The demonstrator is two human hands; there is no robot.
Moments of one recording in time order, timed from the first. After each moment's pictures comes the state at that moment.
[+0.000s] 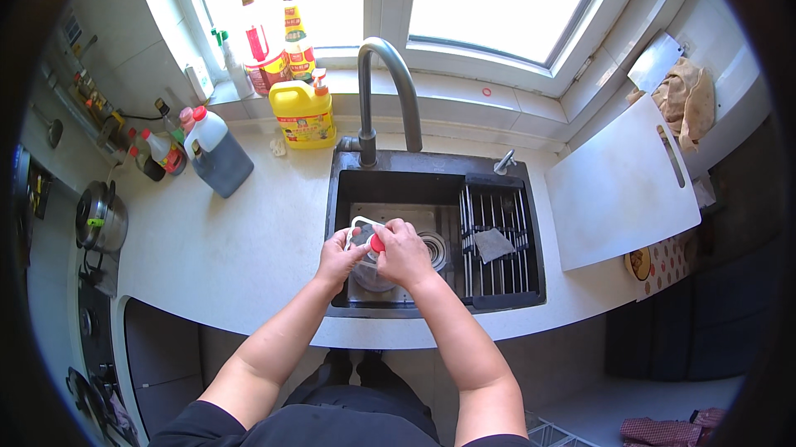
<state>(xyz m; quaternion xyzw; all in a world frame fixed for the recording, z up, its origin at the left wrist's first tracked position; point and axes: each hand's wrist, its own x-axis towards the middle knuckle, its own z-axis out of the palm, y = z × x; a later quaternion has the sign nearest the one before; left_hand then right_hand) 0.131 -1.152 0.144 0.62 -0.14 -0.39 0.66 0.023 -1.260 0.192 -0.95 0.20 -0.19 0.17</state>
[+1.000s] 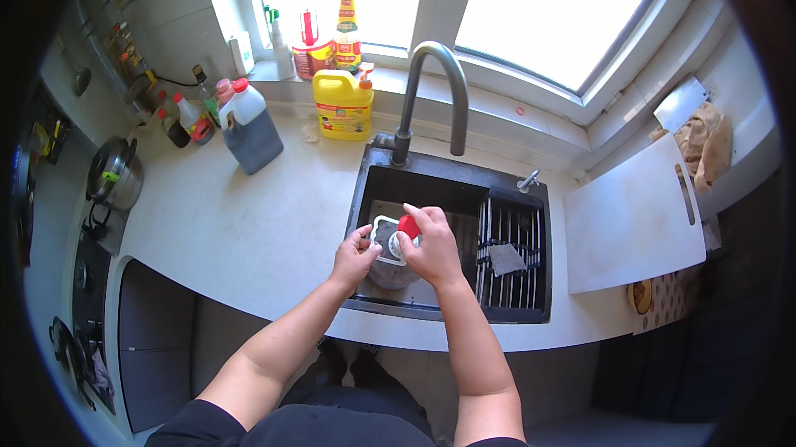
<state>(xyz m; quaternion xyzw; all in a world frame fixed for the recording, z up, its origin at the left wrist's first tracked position) 0.125 -1.125 0.126 0.69 -0.16 -0.32 0.62 0.029 -1.251 0.239 -0.89 0.20 -0.24 0.32</state>
